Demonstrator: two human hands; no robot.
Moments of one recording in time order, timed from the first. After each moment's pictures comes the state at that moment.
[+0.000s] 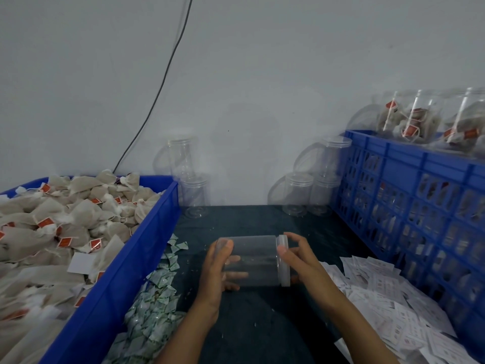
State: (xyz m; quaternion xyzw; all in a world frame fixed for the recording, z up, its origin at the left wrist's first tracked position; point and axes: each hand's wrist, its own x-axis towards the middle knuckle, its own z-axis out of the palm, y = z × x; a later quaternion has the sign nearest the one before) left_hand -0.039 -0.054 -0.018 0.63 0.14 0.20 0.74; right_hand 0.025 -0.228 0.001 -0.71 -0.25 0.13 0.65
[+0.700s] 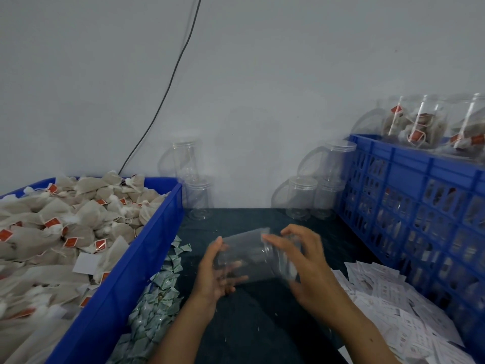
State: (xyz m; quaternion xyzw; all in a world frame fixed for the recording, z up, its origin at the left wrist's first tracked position) left_hand -0.041 -0.040 -0.011 0.53 0.20 0.14 0.81; right_hand 0.019 -0.232 0.011 -0.79 -0.48 -0.26 0.30
